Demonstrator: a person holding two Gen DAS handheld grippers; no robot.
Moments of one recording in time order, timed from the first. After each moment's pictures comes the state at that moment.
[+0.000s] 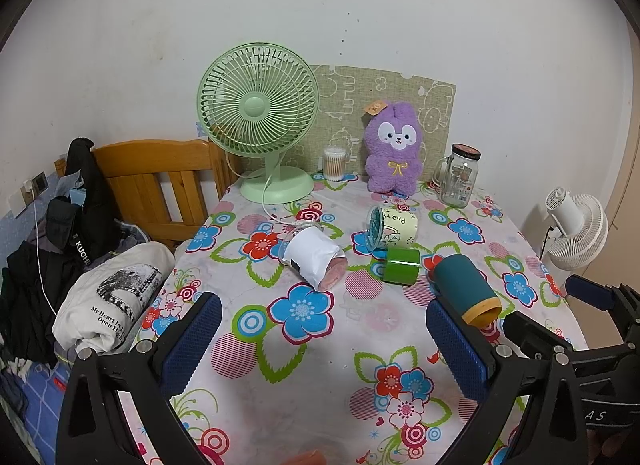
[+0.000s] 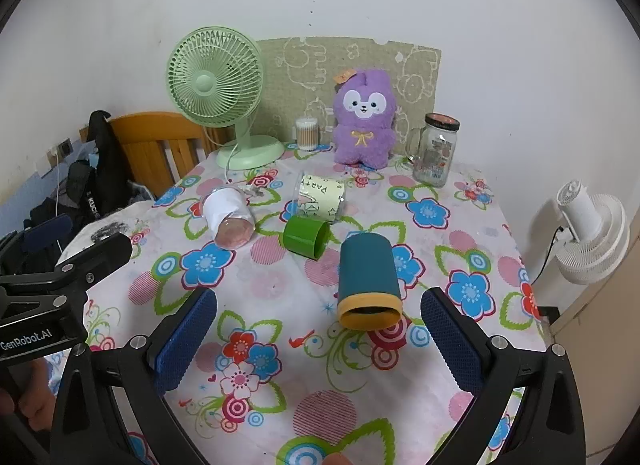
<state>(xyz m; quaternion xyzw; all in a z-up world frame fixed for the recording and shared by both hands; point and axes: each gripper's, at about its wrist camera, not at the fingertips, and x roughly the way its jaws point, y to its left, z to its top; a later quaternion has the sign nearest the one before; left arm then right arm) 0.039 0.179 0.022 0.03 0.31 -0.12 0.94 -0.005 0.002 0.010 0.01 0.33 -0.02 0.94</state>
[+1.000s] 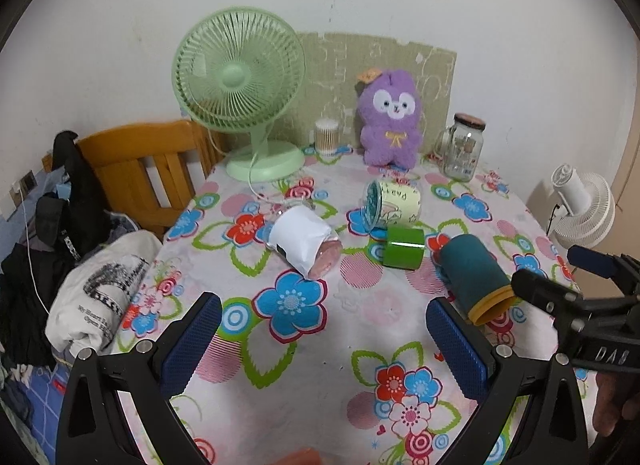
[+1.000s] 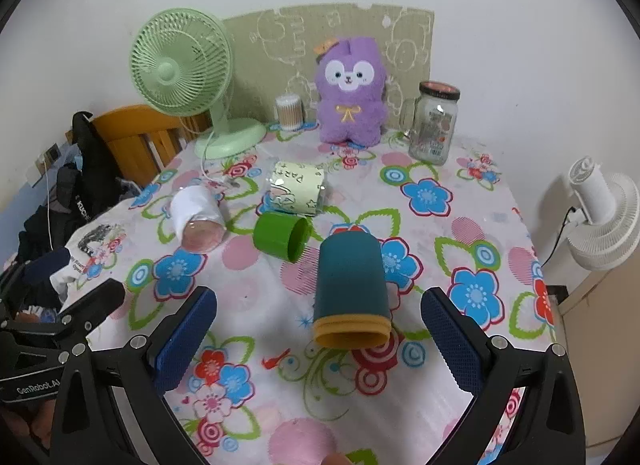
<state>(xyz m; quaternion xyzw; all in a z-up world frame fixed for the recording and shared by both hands) 0.076 0.161 -0.007 0.04 0.36 -0.13 0.92 0.059 -0.039 -0.011 0.04 0.39 -0.02 0.92</state>
